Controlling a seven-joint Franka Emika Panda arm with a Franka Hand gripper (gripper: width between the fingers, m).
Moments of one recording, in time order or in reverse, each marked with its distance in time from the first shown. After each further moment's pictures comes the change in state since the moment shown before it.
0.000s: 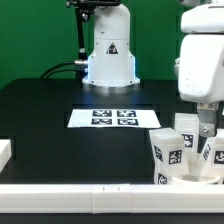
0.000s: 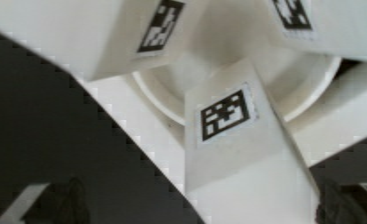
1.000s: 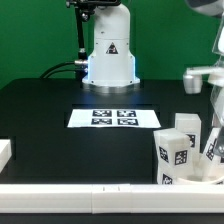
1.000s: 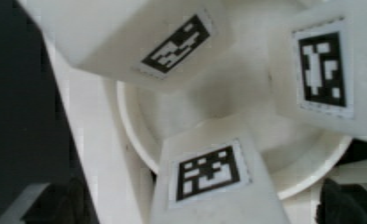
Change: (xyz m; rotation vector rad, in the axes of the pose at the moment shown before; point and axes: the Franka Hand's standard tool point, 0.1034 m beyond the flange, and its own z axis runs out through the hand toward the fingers) arm 0.002 -0.015 0.032 0.017 -0.161 -0.345
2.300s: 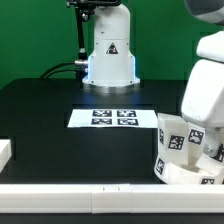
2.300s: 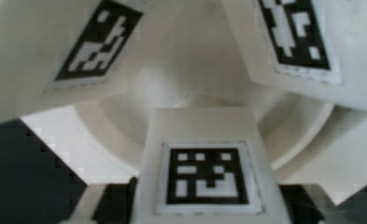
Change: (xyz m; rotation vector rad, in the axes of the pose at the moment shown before) arm -0.003 0.003 0.002 0.012 0.005 0.672
